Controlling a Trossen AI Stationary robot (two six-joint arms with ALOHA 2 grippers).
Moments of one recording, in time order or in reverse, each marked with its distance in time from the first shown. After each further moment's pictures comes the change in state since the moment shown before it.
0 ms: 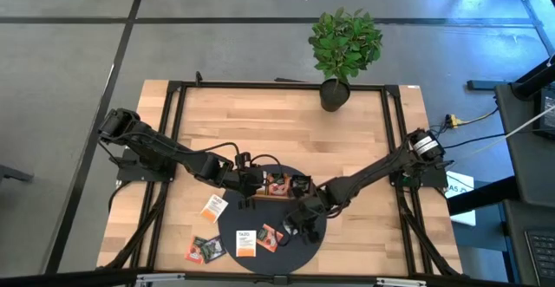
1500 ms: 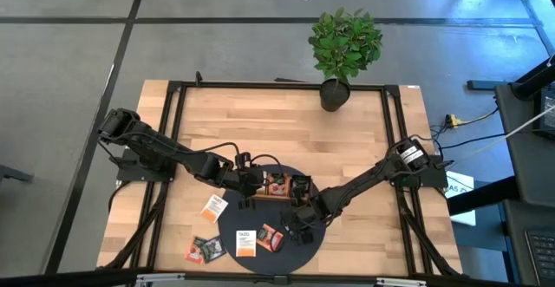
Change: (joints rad) left arm 0.000 0.000 0.000 0.000 0.000 0.000; right arm 0.030 0.152 0.003 -0.003 0.159 0.078
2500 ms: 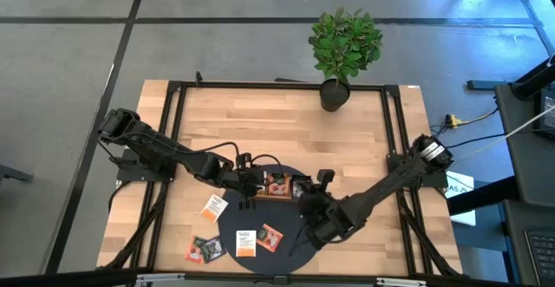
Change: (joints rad) left arm 0.000 0.000 0.000 0.016 0.018 0.000; right arm 0.140 -0.166 0.134 -0.569 0.848 0.303
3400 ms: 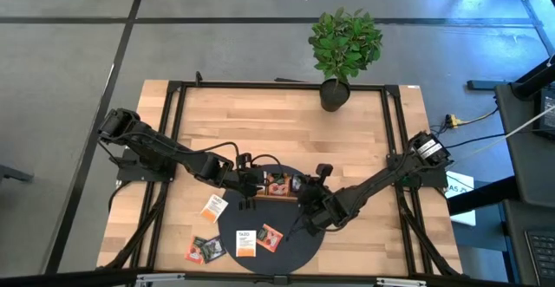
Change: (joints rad) left arm 0.000 0.000 0.000 0.004 0.000 0.000; right arm -0.070 0.003 -0.201 0.251 -0.003 -0.035
